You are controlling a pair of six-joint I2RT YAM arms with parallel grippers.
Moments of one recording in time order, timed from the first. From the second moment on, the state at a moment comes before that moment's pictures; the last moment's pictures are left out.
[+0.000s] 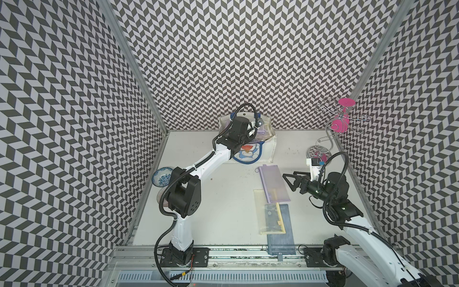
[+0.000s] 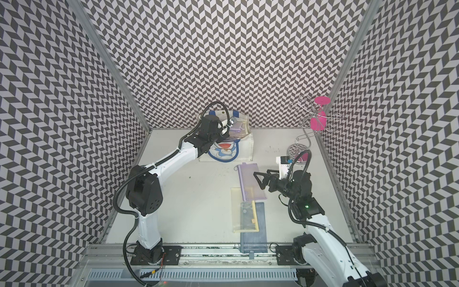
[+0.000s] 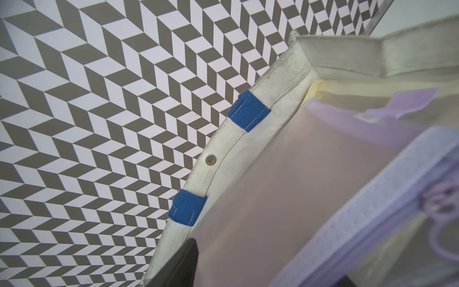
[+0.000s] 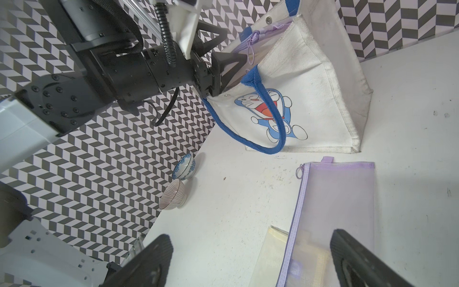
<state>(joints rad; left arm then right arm) -0.55 1.93 1.73 -0.20 -0.23 0.67 0.22 0.81 0.46 0.10 -0.55 0.51</state>
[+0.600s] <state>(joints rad) -0.46 2.03 2.15 -0.52 0.13 0.05 0.22 0.81 0.46 0.10 -0.55 0.51</state>
